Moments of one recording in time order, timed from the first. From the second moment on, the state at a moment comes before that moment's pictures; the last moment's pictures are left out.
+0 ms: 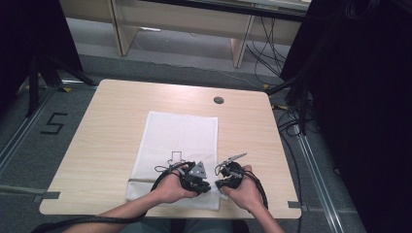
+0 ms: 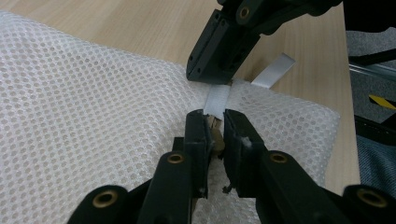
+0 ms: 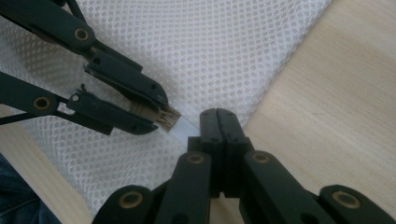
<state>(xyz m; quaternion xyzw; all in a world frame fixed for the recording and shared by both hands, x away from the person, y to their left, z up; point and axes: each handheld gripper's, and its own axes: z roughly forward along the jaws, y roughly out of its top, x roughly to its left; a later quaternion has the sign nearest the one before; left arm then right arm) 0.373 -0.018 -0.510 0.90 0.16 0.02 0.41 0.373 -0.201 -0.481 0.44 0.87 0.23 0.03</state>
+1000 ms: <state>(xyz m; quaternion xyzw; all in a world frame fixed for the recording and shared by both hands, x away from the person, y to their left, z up) 0.372 -0.018 -0.503 0.89 0.19 0.01 0.41 0.369 -0.195 -0.483 0.45 0.86 0.22 0.00</state>
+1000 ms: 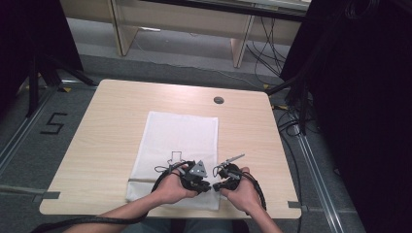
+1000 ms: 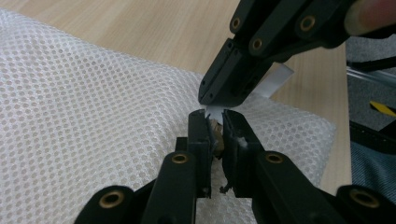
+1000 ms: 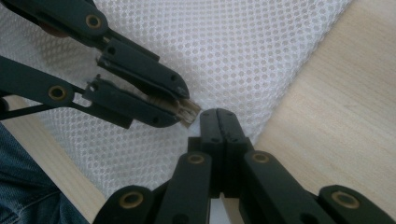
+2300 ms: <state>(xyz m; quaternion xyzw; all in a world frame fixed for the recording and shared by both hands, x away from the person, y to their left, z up) 0.372 -0.014 -0.498 0.90 0.17 0.01 0.41 0.368 -0.194 -0.484 0.45 0.87 0.22 0.01</state>
